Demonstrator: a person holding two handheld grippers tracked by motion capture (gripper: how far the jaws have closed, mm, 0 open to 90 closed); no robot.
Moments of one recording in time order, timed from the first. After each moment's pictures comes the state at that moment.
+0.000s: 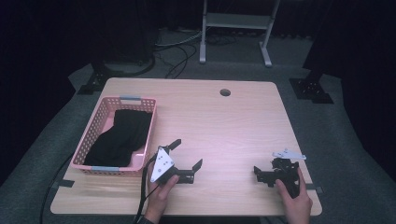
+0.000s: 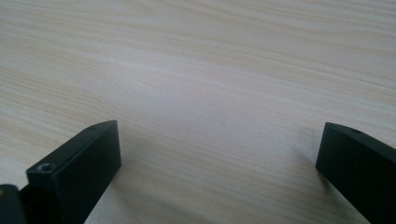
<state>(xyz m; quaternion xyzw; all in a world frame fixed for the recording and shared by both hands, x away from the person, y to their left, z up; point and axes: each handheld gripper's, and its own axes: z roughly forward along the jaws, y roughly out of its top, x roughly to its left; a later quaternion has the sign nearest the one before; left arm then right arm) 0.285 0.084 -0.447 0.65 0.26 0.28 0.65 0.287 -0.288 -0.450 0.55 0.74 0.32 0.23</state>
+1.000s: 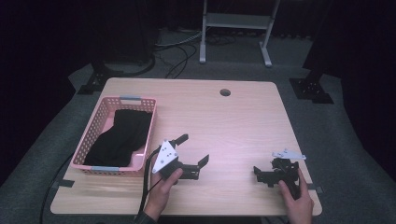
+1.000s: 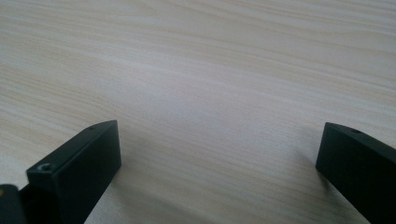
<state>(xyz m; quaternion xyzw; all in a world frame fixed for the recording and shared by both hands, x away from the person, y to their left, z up) 0.286 0.071 -0.413 0.66 0.25 0.22 0.67 0.287 -0.288 -0.449 0.55 0.74 0.32 0.22</state>
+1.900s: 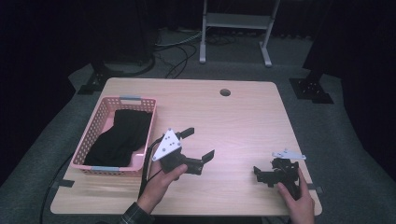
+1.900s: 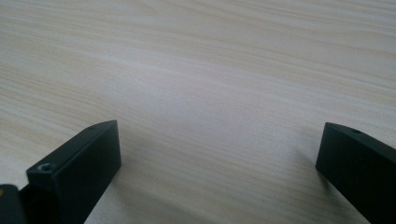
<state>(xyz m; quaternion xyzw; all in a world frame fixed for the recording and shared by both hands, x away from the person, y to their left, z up) 0.290 0.064 -0.368 0.68 0.24 0.18 0.67 0.287 -0.288 -0.449 0.55 0.74 0.32 0.22</state>
